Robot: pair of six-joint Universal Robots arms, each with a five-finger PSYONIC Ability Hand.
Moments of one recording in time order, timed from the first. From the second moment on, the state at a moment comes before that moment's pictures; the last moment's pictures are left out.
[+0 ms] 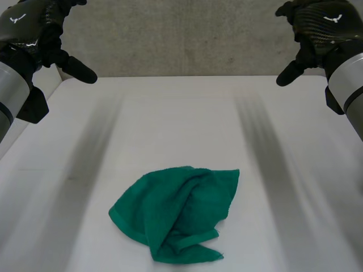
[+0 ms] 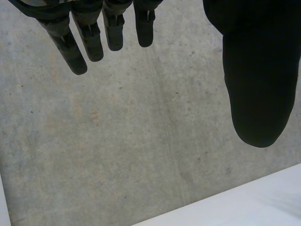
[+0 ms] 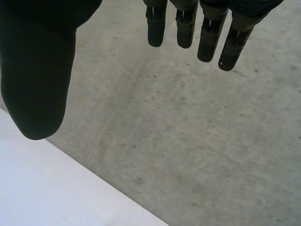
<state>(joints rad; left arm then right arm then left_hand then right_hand) 4.38 -1.54 -1.45 3.16 -1.54 3.04 1.91 -1.46 1.35 -0.04 1.51 2.98 0.21 0.21 0.21 0.21 0.04 0.20 0.23 0.22 0.24 0.06</state>
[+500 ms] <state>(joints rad) 4.11 -1.75 -1.64 3.02 -1.61 3.07 1.96 -1.24 1.44 0.24 1.33 2.79 0.21 0.21 0.21 0.21 0.04 0.20 0.23 0.22 0.24 0.06</state>
